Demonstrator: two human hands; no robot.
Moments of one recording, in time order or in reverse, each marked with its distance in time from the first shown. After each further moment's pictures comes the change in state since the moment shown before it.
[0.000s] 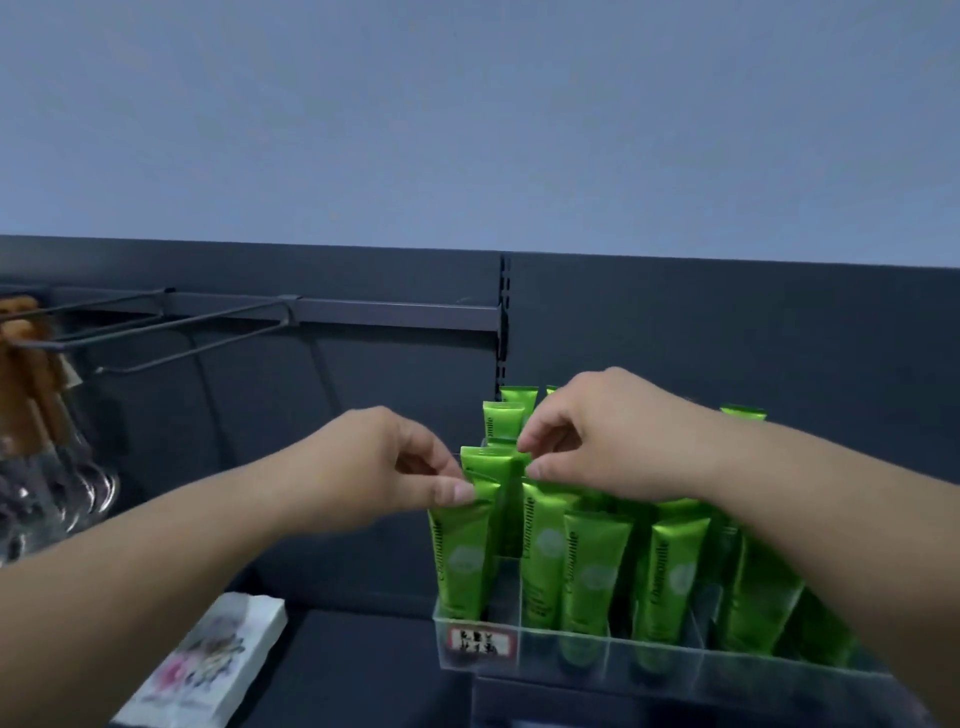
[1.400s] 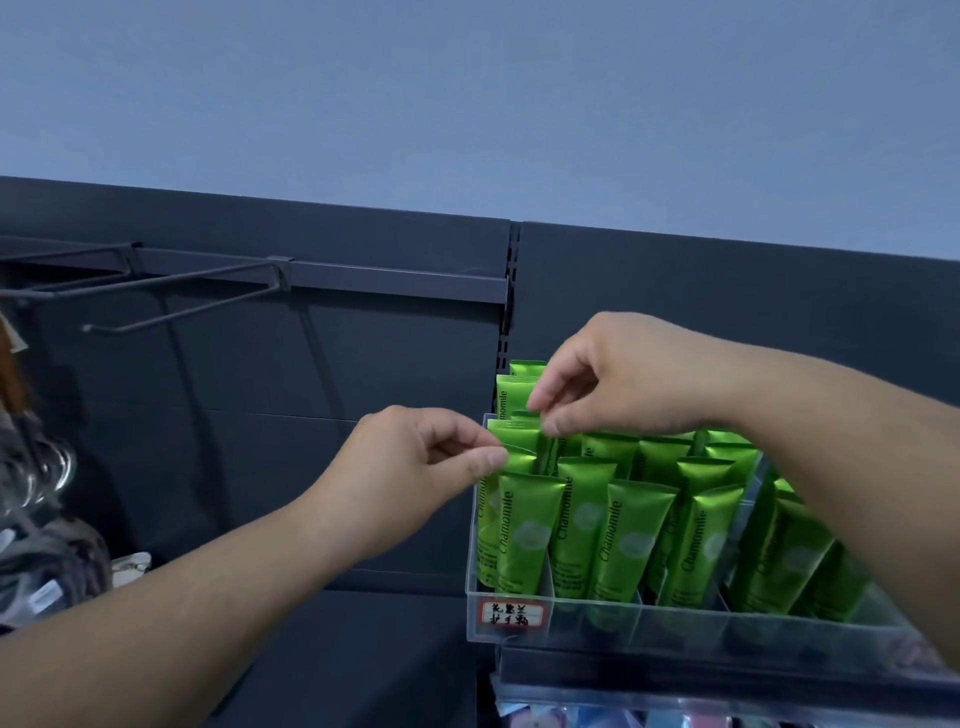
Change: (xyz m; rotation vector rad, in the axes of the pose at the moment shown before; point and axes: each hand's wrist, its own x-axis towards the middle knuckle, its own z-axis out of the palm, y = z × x) left_hand -0.004 -0.029 0.033 -0.390 0.237 0.117; right_hand 0.021 -0.027 -0.012 0.055 -0.083 0.143
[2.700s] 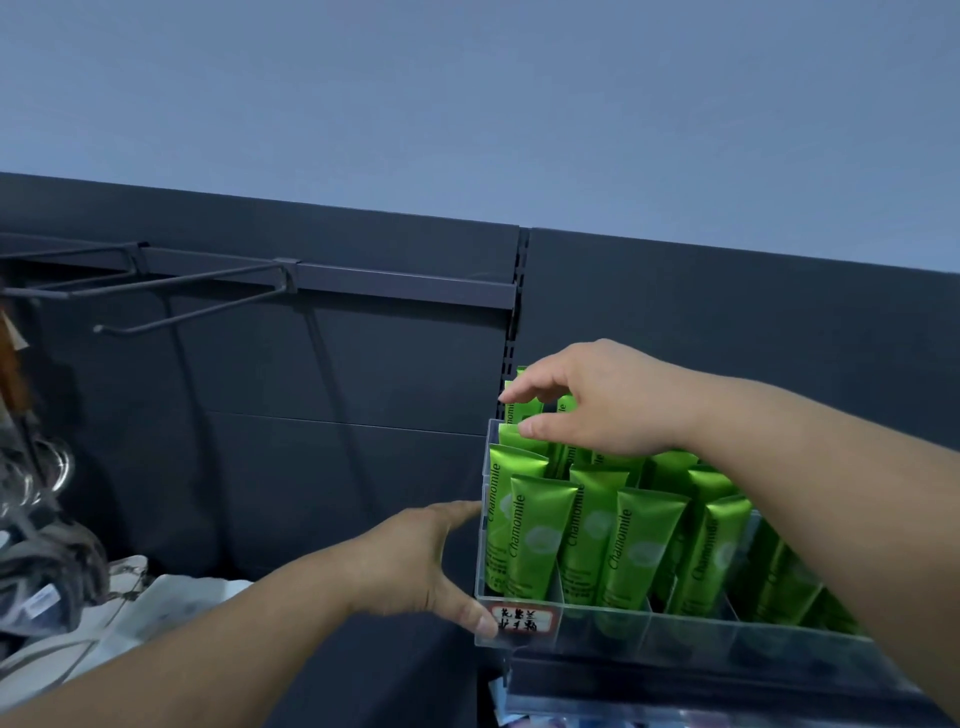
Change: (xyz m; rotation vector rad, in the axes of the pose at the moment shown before) left_hand 0.007 -0.082 0.030 0.179 -0.549 -0.115; right_hand 0.019 -0.003 0.019 -0.166 -0.012 -0.073
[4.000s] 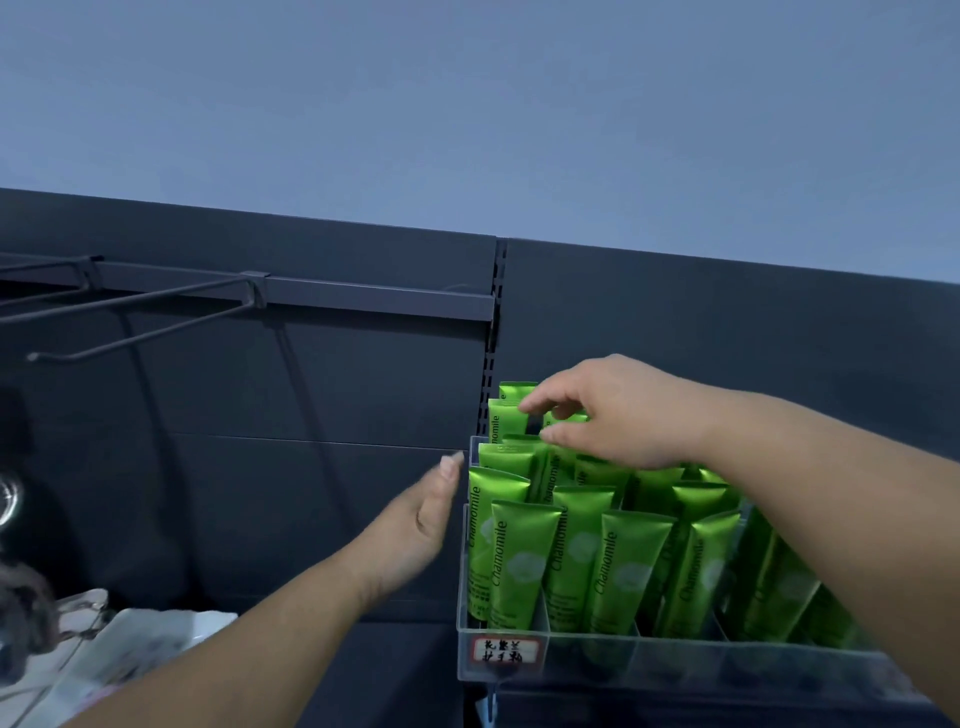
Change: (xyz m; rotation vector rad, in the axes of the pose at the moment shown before) left_hand 0.038 0.002 0.002 -0.434 0.311 0.067; right_hand 0.000 0.027 0.000 -0.055 -0.010 0.089
